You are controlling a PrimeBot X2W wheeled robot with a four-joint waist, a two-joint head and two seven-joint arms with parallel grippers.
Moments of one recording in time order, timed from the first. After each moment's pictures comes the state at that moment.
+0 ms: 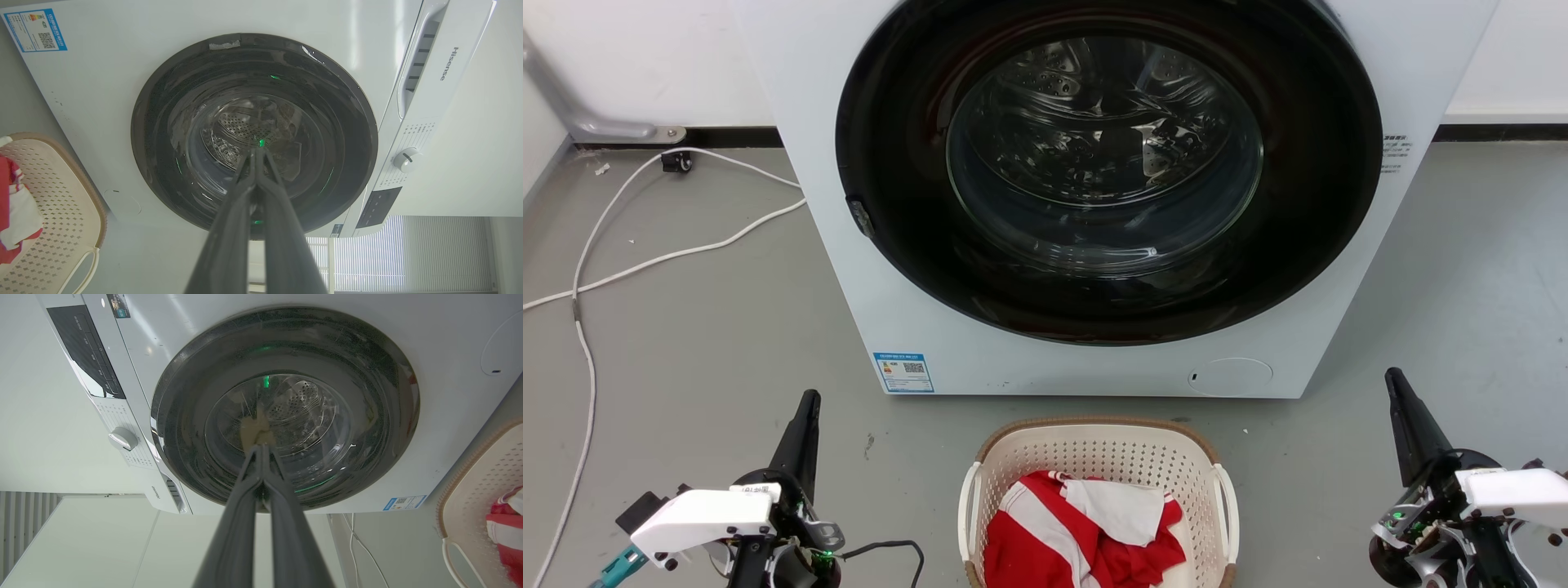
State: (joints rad) left arm -0.10 0.05 0.11 0.25 -1.62 -0.13 0.11; right arm -0.10 -0.06 -0.10 0.24 1.62 0.13 0.11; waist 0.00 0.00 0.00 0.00
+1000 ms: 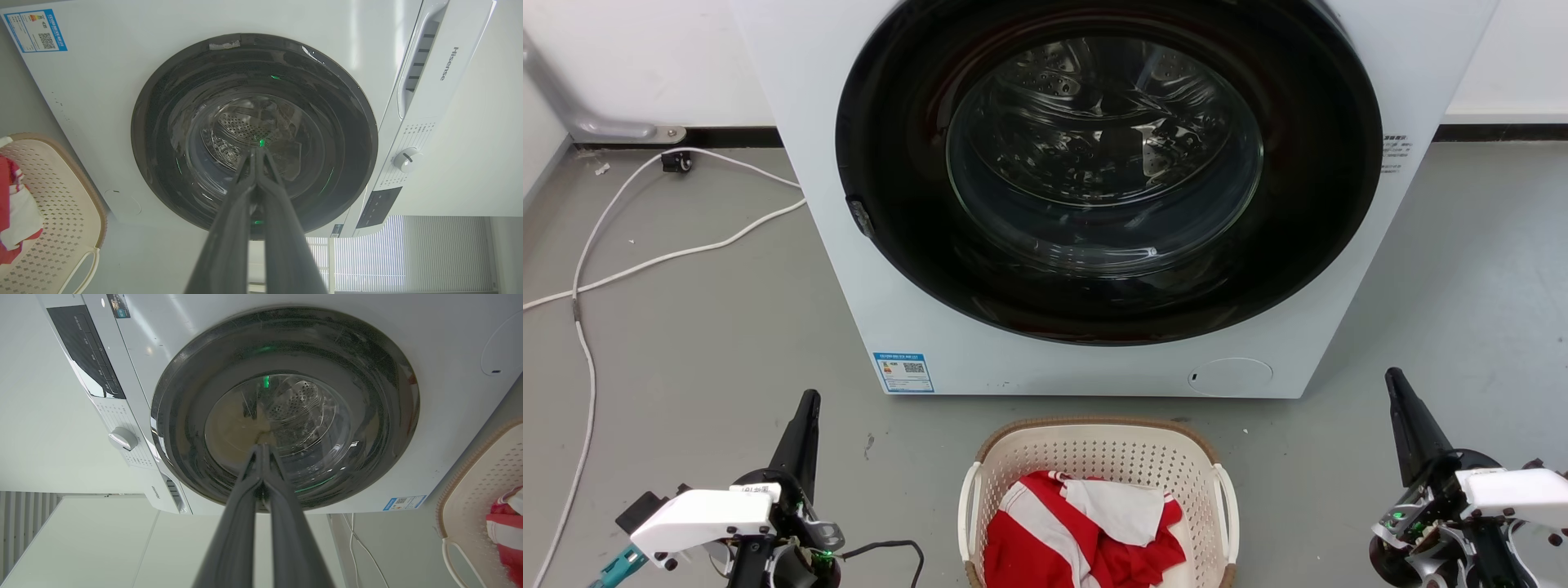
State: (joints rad) left arm -0.10 0.05 0.11 0.25 -1.61 -0.13 0.11; right arm -0.10 -0.06 -0.11 0.24 1.62 0.13 0.11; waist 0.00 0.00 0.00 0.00
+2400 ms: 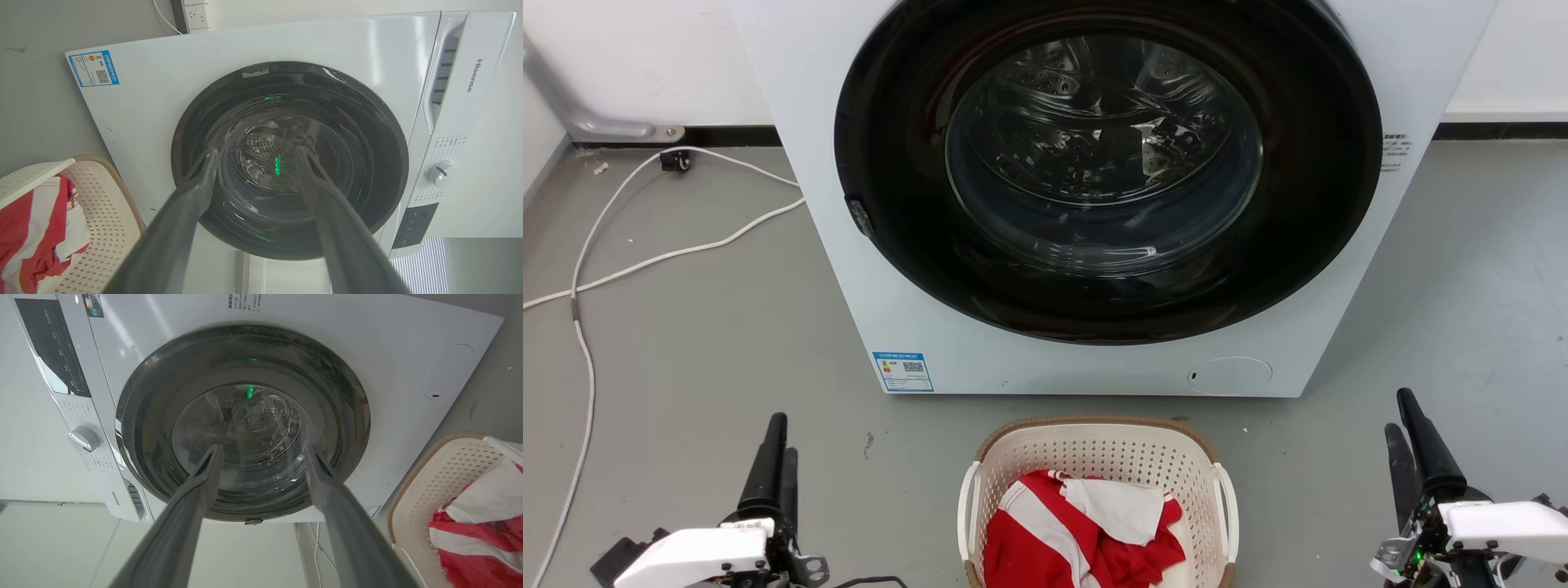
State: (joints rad) left arm -0.03 0.04 0.13 0.24 -1.52 -0.13 0.03; right arm -0.04 -0.05 -0.09 0.25 1.51 0.13 0.03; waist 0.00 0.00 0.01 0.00
